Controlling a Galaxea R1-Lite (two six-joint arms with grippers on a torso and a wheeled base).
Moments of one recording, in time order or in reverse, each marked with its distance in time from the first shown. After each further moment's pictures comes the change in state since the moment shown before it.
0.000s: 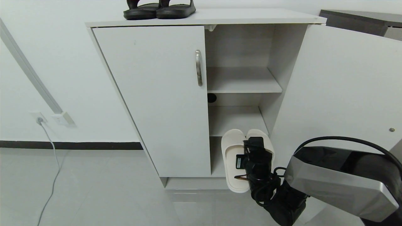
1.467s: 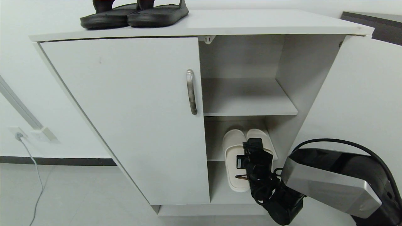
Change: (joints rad) left arm 0.000 0.000 0.000 0.000 0.000 0.000; right arm -0.027 0.053 -0.035 -0.036 0.029 -0.045
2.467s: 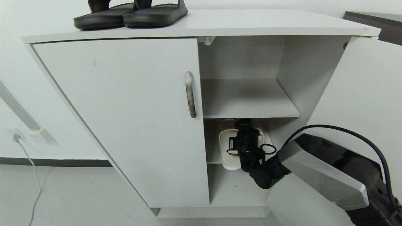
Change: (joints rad) left arm 0.000 0.000 0.000 0.000 0.001 -0.001; right arm -0.055 0.053 -0.474 0.471 0.059 0.017
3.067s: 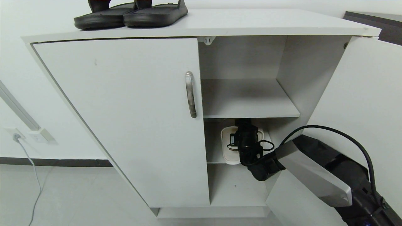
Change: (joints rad) left arm 0.000 0.000 0.000 0.000 0.004 0.000; right arm -0.040 0.088 -0.179 0.090 0.000 0.000
